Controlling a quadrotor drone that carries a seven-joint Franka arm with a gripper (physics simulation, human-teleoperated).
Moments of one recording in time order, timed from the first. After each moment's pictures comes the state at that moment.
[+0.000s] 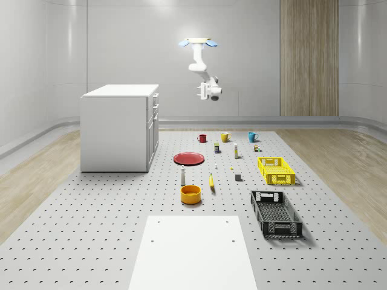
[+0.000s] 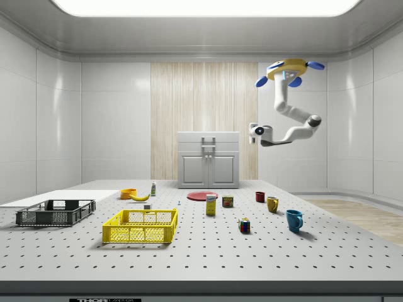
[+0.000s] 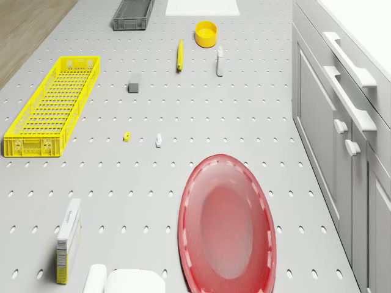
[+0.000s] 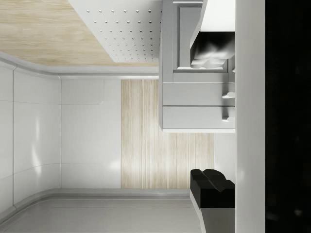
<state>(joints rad) 0.58 -1.03 -0.84 -2.45 0.88 1.65 0.75</state>
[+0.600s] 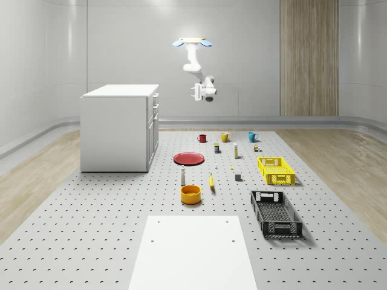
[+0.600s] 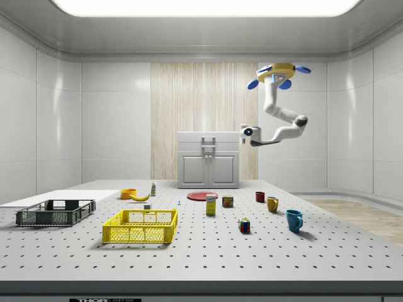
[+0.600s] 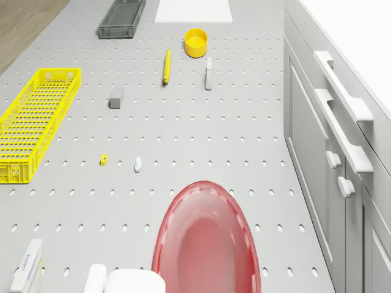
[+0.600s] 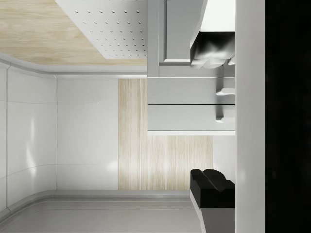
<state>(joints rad) 0.61 -1.07 -0.86 -2.45 0.85 1.68 0.78</state>
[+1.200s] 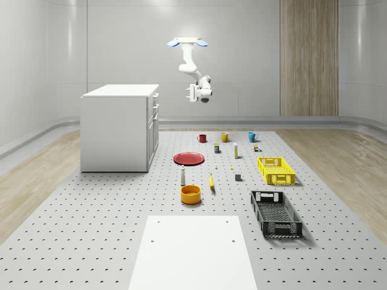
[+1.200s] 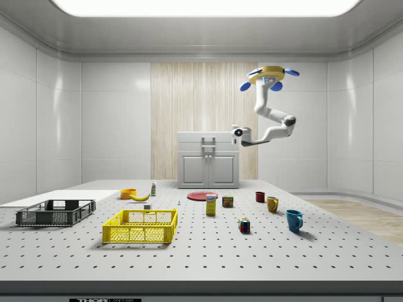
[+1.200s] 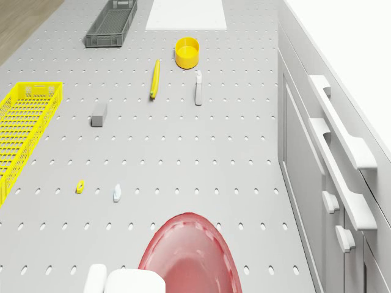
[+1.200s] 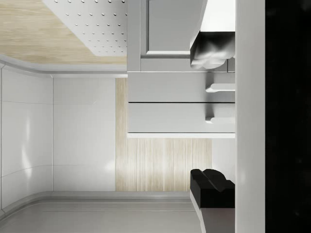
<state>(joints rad) 0.64 -1.10 -0.87 -2.46 0.82 1.71 0.80</state>
